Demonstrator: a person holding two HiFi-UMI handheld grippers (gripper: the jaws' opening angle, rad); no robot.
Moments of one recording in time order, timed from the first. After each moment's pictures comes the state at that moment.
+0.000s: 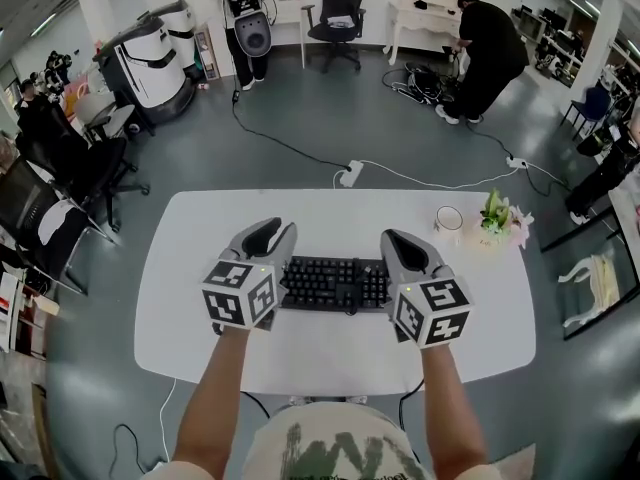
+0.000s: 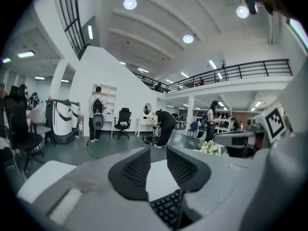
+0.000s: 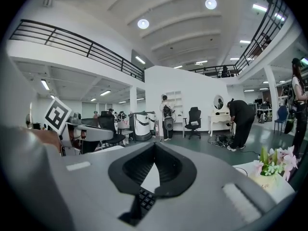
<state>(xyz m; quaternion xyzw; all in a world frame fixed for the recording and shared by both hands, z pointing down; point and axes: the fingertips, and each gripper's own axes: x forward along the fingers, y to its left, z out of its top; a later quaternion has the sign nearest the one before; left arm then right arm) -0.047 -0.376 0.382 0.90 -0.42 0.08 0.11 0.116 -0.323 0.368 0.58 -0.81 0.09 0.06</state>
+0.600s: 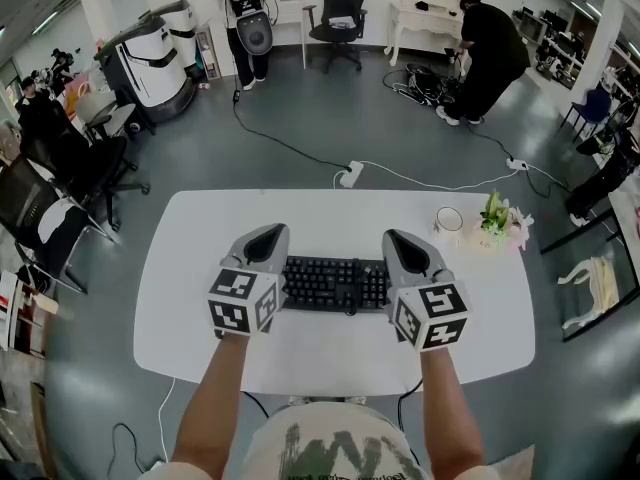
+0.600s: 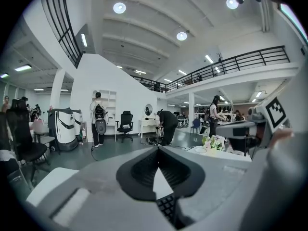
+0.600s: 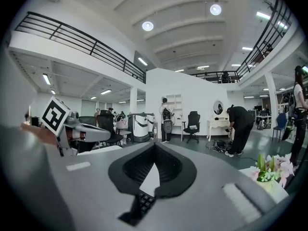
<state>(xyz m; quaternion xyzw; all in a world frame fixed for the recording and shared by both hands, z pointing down) -0.048 -0.367 0.385 0.89 -0.43 0.09 0.07 0.119 -0.318 0.363 0.58 -0.81 0.06 0.06</state>
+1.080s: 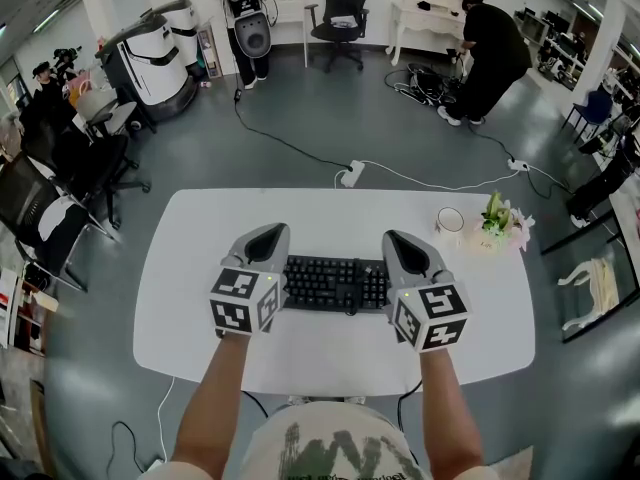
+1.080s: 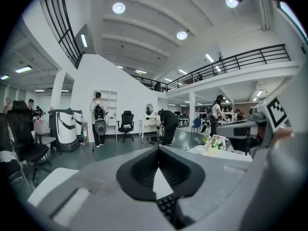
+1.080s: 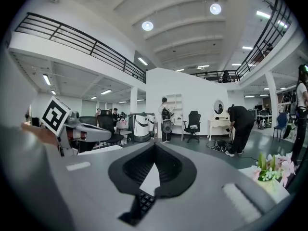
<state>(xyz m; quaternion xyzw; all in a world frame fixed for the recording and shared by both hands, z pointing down) -0.052 -0.370 0.384 0.89 -0.44 0.10 0.07 0.114 -0.320 0.363 0.58 -0.81 0.06 0.06</state>
